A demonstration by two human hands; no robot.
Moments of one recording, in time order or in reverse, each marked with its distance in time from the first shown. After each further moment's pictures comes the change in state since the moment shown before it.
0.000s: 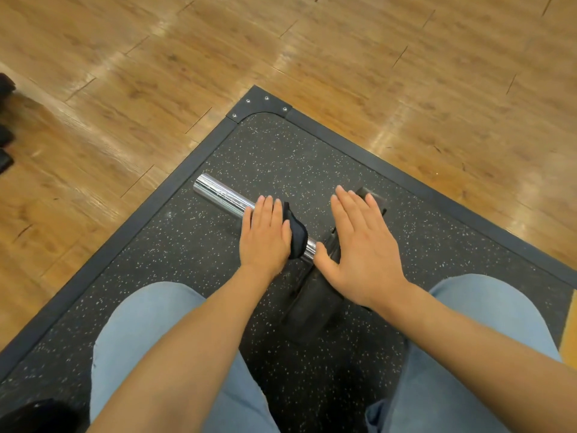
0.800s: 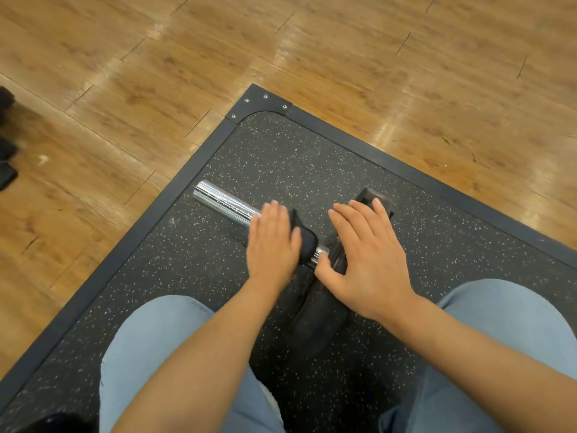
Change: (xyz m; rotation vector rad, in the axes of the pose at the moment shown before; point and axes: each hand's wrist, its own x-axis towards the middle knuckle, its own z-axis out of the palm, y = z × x) left_hand -0.002 0.004 0.007 0.018 0.024 0.047; right_hand -0.004 -0.004 0.006 0.119 0.181 -0.013
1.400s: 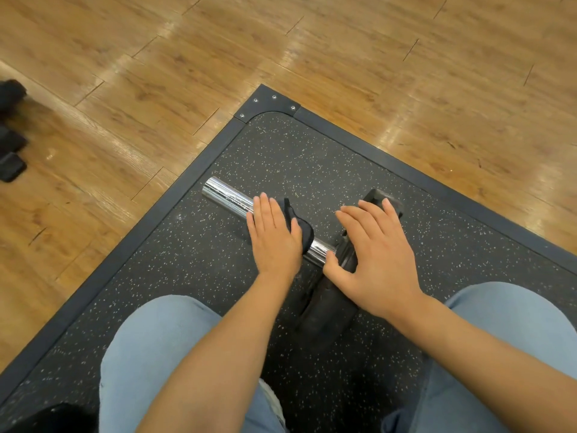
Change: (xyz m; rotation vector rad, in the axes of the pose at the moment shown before) left_hand 0.004 0.007 0.001 -0.187 0.038 -0.279; right_hand -0.001 0.000 0.001 0.027 -0.016 -0.001
